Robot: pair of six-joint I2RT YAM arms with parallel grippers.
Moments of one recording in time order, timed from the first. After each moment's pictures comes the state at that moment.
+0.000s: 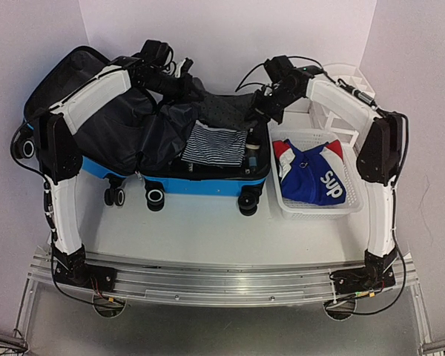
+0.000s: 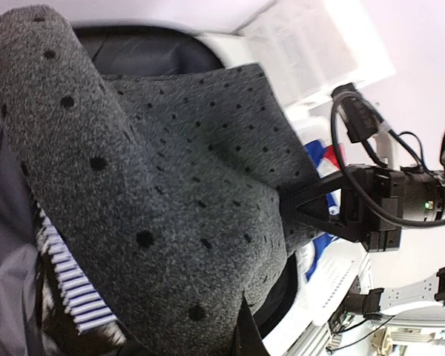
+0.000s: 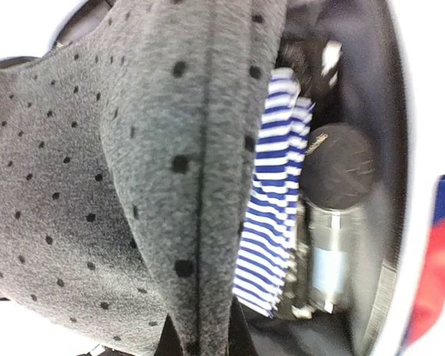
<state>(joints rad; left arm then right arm) -0.51 2.05 2.08 -0.77 0.51 -0.44 0.54 2.18 2.16 -0.95 -0.27 0.80</state>
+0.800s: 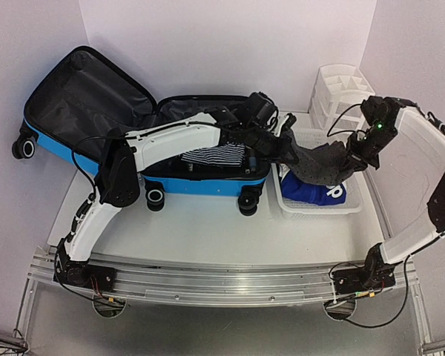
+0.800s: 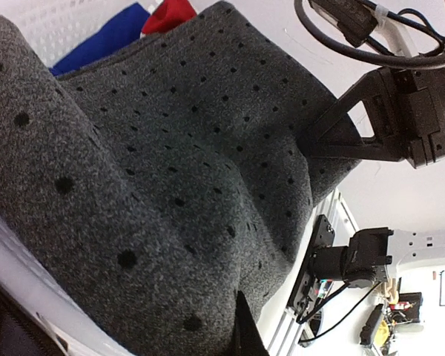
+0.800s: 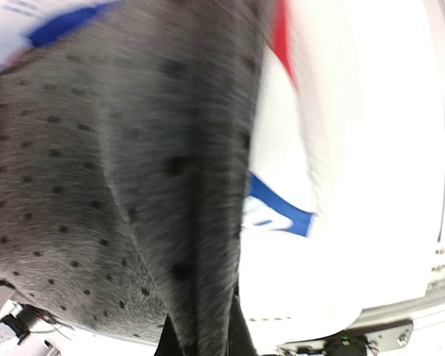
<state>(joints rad) -1.03 2.42 2.30 -0.52 0.47 -0.59 0.06 1.47 1.29 -1.26 -0.24 0.40</state>
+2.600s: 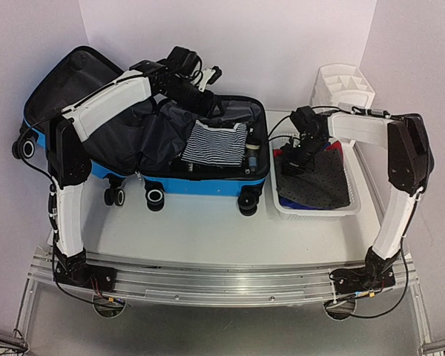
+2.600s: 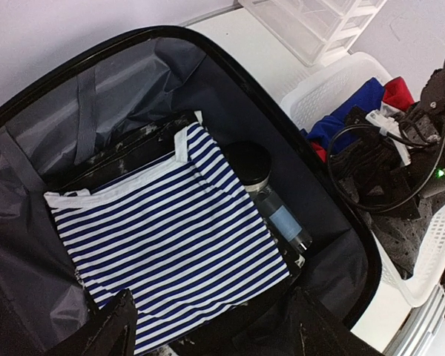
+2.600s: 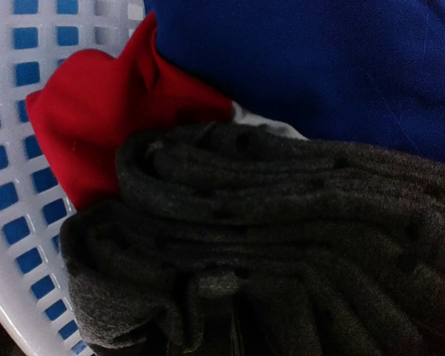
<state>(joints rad) -0.68 2.08 2.12 -0.81 0.19 -0.08 0.44 1.91 1.37 -0.78 -0.22 0.60</state>
